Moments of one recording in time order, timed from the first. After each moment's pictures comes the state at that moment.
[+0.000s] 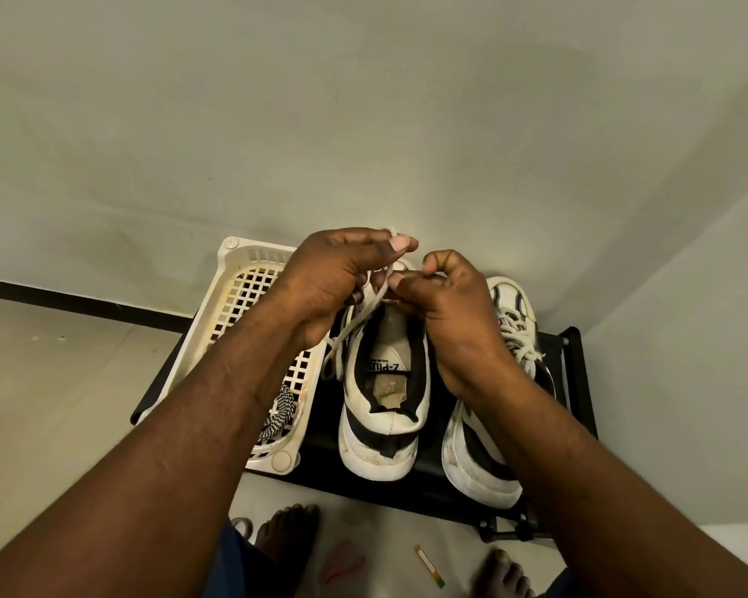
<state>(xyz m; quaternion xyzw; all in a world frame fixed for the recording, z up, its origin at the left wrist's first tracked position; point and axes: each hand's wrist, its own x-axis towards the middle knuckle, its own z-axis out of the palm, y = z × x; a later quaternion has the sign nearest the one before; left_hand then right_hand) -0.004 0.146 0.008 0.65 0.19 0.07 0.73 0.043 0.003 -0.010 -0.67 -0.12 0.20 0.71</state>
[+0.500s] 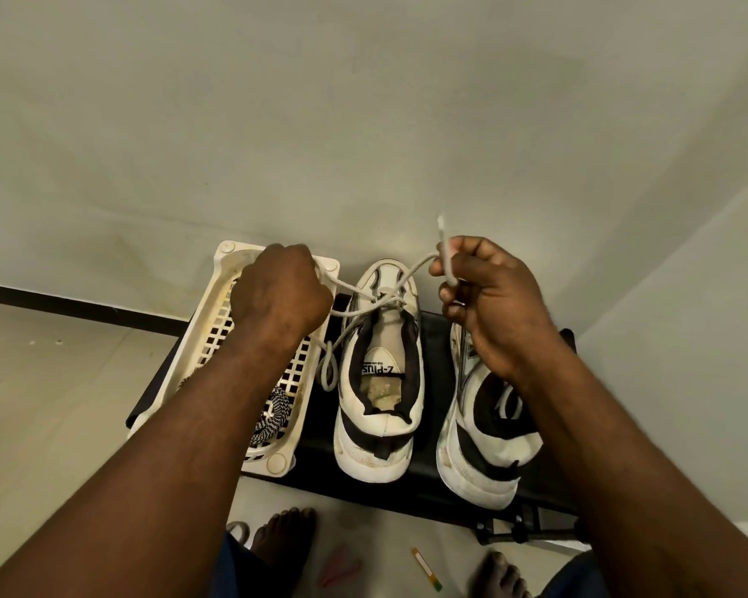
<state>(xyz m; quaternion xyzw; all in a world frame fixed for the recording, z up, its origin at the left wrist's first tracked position) -0.003 0.178 -0.025 0.92 0.36 0.06 0.16 0.076 -0.030 0.006 -0.65 -0.12 0.21 0.72</state>
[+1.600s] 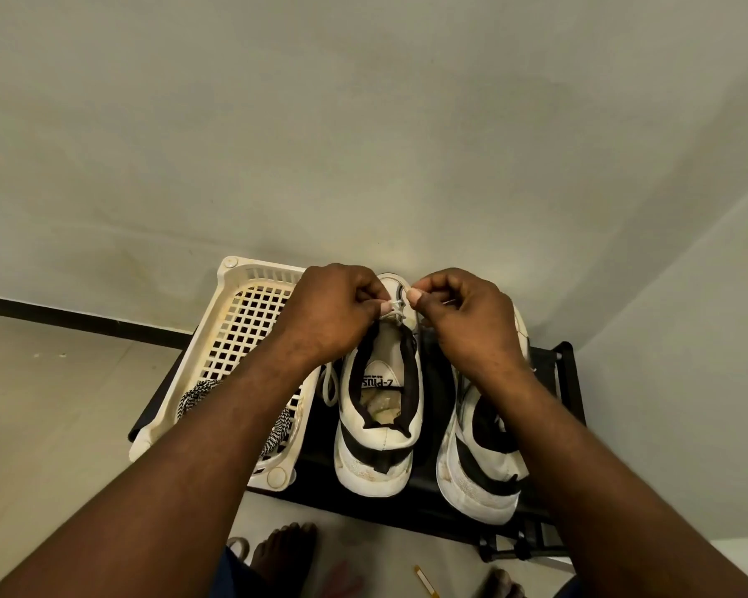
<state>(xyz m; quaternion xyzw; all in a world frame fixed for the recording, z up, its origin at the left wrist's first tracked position) 0.001 0.150 -0.017 0.90 0.15 0.12 0.38 0.076 -0.022 -0.019 -0.85 -0.19 0.04 0.49</state>
